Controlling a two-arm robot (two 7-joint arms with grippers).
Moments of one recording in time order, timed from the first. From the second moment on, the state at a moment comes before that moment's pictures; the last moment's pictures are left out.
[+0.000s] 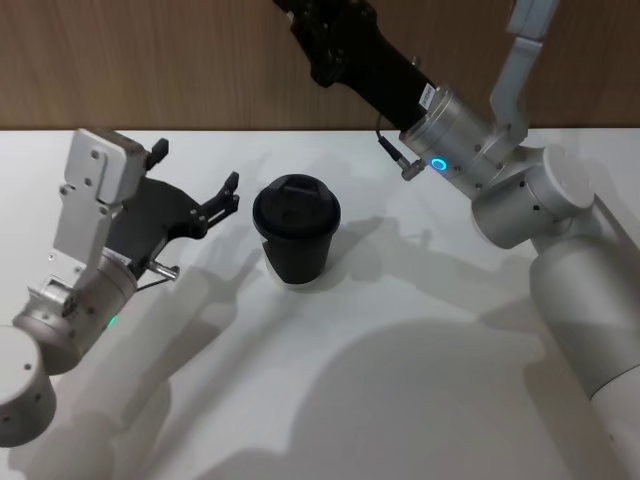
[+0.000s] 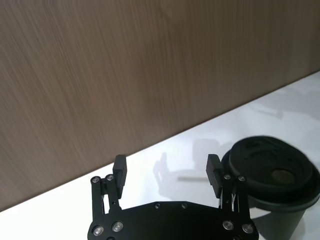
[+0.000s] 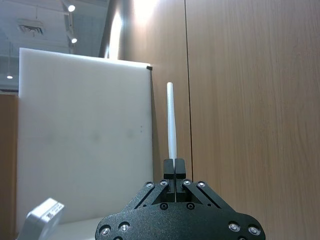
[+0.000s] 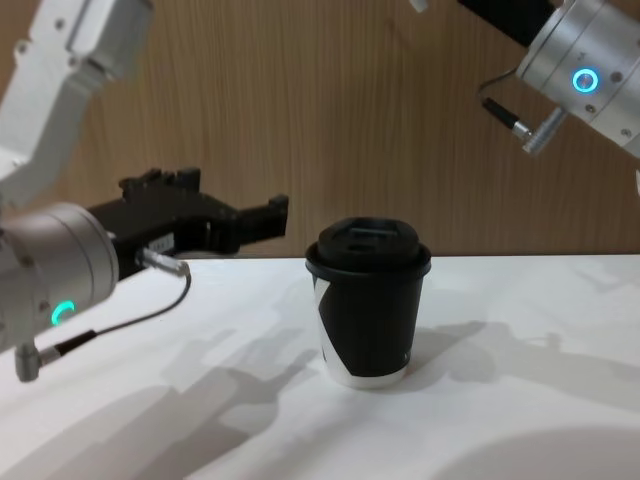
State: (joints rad) left arm -0.23 0.38 0.43 -1.64 -0.23 0.00 -0.04; right arm 0.67 0.13 -0.34 -1.12 0.74 -0.23 0.98
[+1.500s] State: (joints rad) left arm -0.30 0.33 0.27 -1.70 -0.79 -0.04 -0.41; right arm 0.67 0.13 -0.34 -1.11 0.74 -0.23 0.98
